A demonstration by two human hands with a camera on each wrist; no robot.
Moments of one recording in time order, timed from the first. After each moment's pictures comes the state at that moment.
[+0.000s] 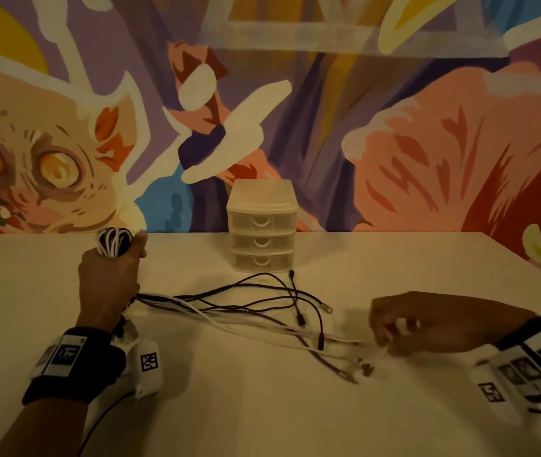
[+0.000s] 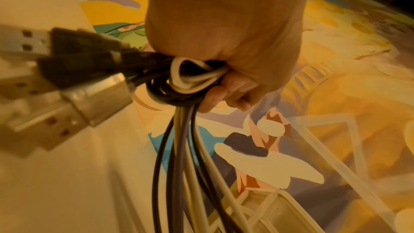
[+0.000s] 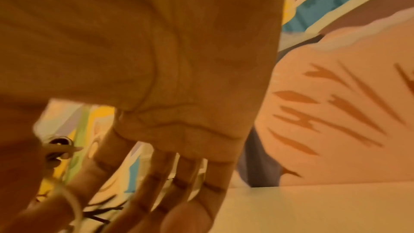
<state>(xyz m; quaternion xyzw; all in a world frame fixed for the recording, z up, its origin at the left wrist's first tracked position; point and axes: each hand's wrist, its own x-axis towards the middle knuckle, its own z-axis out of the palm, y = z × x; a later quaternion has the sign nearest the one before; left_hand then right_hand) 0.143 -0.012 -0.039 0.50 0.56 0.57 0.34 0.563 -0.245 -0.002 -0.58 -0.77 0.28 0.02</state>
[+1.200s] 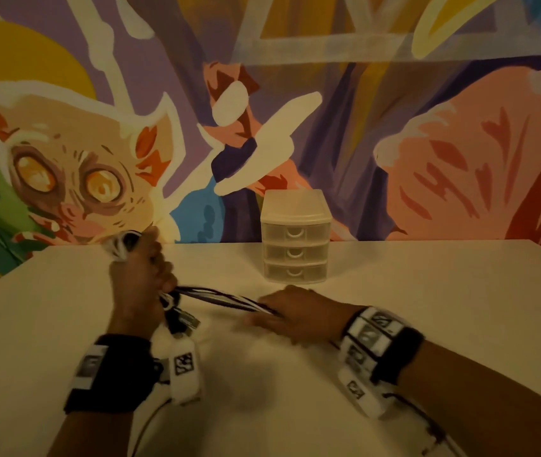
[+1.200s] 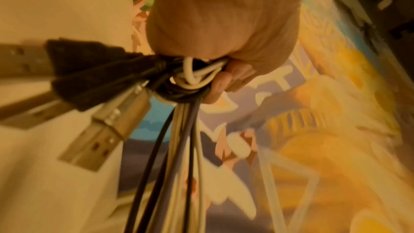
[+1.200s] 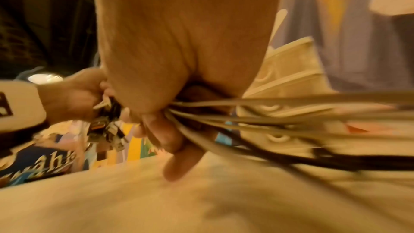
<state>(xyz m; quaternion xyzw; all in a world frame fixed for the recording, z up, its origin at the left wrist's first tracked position) 0.130 -0.017 -0.012 0.36 0.37 0.66 0.55 0.382 -0.107 -0.034 -0.55 -0.81 0.21 0.09</state>
